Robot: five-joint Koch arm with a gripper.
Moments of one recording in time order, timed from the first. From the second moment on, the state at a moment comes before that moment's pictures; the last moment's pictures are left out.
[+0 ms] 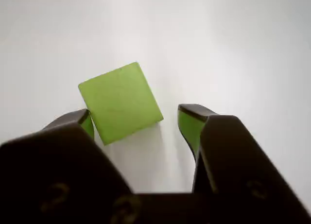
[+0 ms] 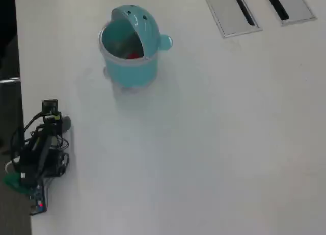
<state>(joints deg) -74.1 131.2 157.1 27.4 -96.6</state>
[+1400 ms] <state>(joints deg) -74.5 130.3 154.6 18.9 -95.4</state>
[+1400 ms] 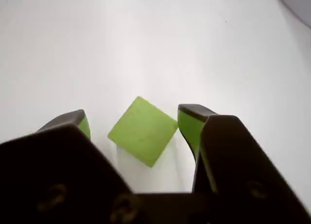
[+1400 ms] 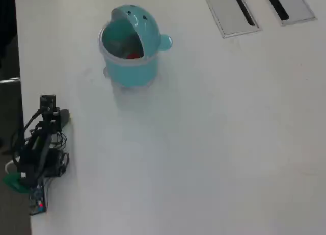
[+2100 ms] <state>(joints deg) -70.1 121.6 159.1 13.4 -98.6</state>
